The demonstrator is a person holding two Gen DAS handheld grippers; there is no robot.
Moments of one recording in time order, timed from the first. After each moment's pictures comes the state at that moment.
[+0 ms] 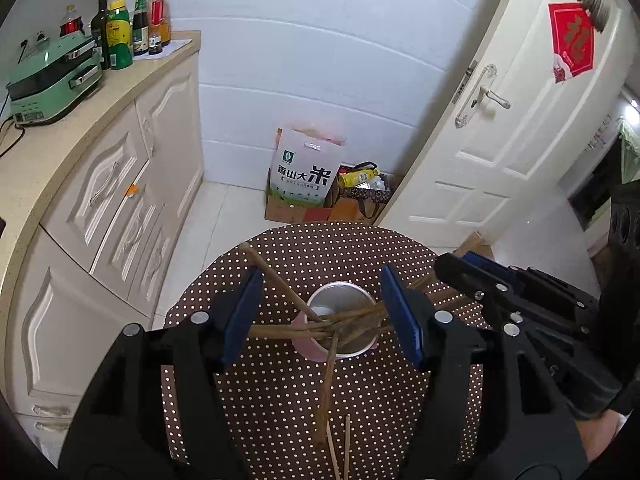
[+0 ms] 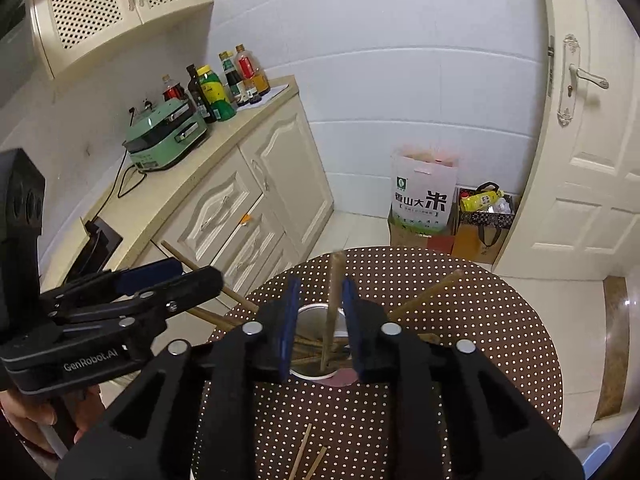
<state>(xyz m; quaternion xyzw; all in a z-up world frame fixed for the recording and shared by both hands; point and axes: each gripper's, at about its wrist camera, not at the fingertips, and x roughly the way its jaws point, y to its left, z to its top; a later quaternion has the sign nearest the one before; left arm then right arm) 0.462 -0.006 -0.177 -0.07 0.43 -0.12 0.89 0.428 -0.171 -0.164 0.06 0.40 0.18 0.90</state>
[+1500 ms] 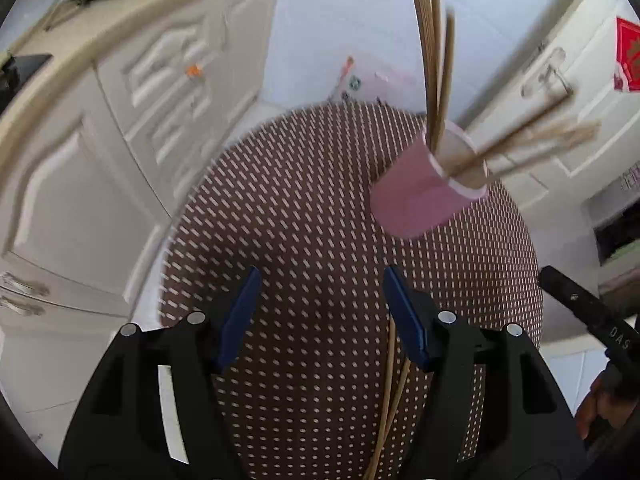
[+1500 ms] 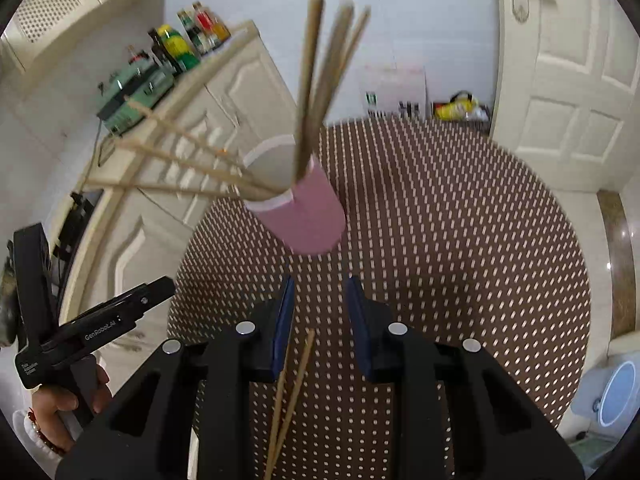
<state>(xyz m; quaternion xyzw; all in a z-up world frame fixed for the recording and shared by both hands) 0.370 0.038 -0.305 -0.13 0.52 -0.03 0.84 0.348 -0.191 -0.255 0.11 0.50 0.14 0.85</state>
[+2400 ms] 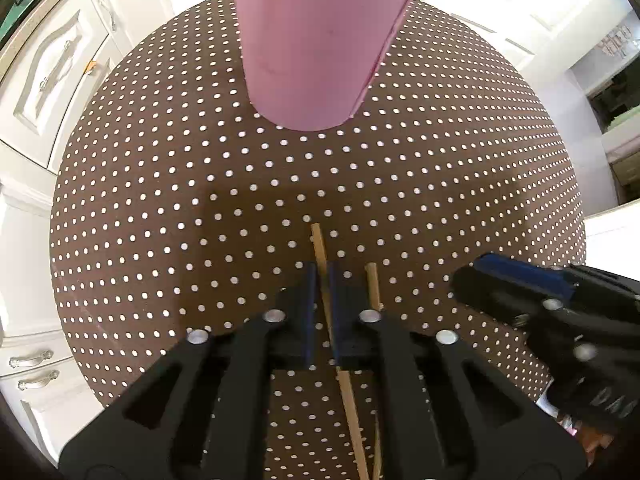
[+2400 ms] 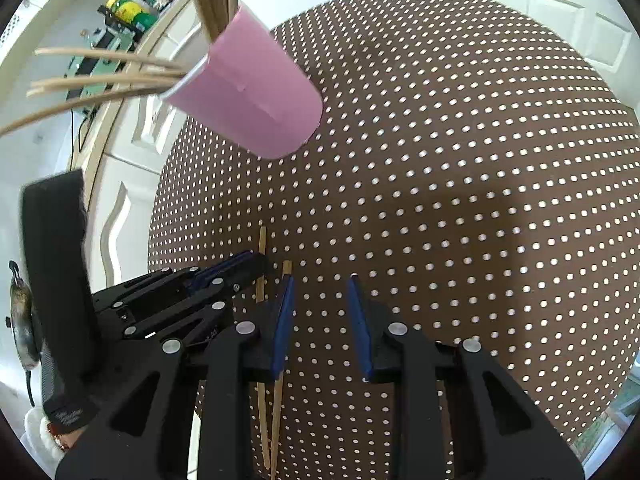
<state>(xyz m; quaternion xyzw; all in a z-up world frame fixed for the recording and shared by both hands) 0.390 -0.071 -0.383 0.02 0.62 -0.13 0.78 0.350 -0.182 -0.335 0.17 0.61 0.13 0.76</state>
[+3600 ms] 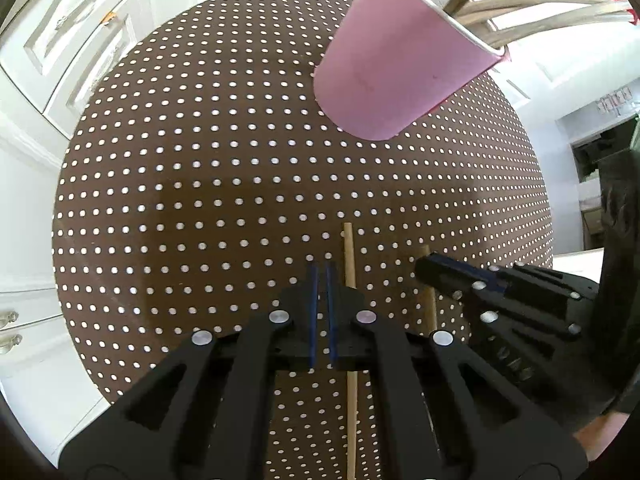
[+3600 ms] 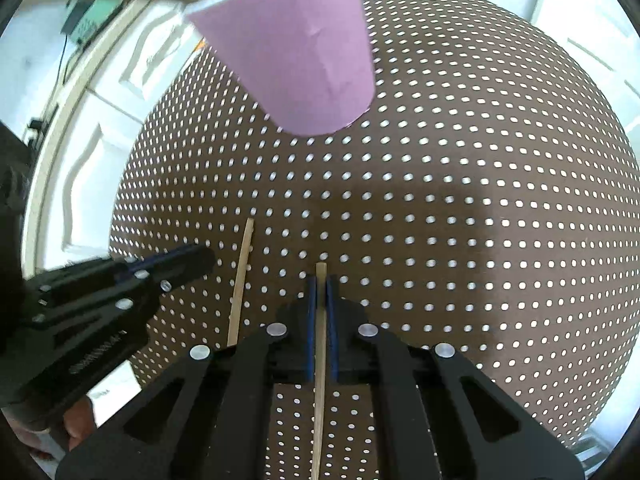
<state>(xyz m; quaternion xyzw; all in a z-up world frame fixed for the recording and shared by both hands) 0.400 -0.002 -0.375 -0.09 0.63 -0.14 0.76 0.375 -0.128 -0.355 0.06 0.63 0.14 0.76</state>
